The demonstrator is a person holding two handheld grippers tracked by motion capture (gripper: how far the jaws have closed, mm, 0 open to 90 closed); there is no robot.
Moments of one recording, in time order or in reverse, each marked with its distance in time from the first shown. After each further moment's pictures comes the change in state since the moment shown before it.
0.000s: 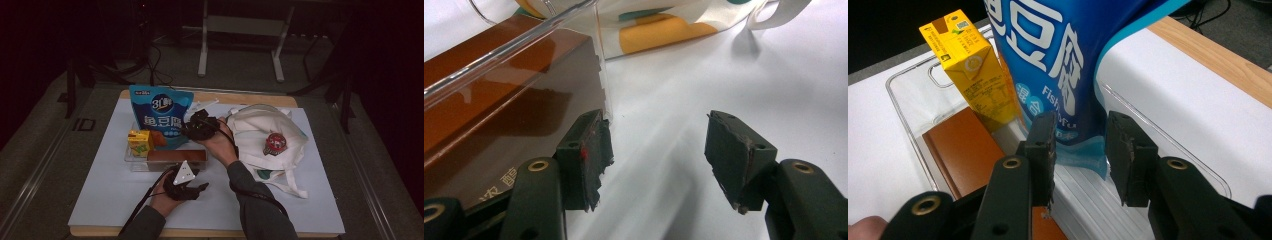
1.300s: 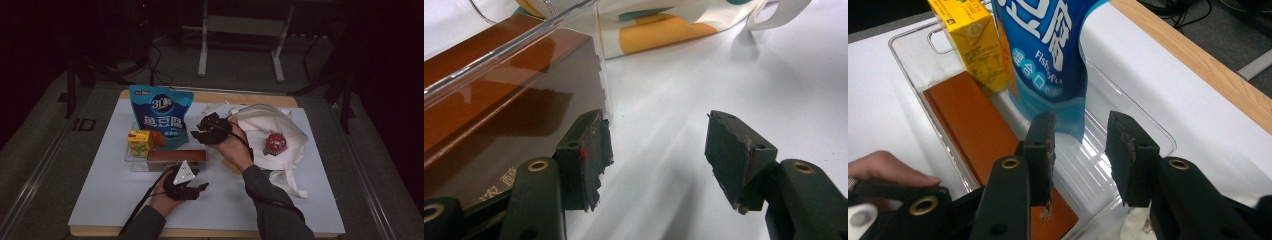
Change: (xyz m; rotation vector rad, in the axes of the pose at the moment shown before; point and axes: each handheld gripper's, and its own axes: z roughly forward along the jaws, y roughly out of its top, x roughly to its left) left arm 0.000 0.000 0.000 -0.001 -0.002 -0.003; right arm 0.001 -0.011 -0.040 0.042 -0.053 -0.084
